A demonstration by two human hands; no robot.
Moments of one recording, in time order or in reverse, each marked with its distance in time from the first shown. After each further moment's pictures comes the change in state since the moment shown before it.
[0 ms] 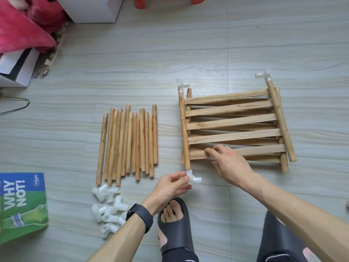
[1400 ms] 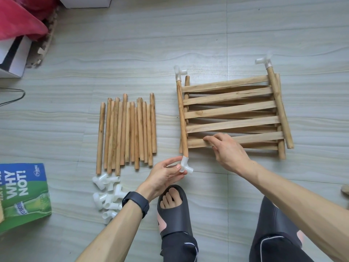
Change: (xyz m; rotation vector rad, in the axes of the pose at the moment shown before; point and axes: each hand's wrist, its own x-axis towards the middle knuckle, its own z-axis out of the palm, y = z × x) left_hand -0.001 0.004 -0.012 -0.207 -0.042 -0.059; right_hand 0.000 0.004 0.003 0.157 0.063 0.024
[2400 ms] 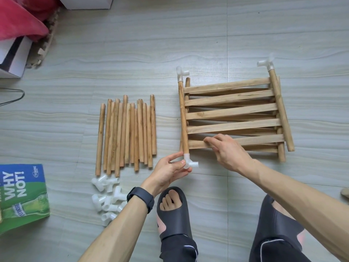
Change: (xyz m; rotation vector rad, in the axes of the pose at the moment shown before) left_hand 0.010 0.010 0.015 0.024 0.003 0.028; right_hand 0.006 0.005 -0.008 -0.012 -0.075 -0.016
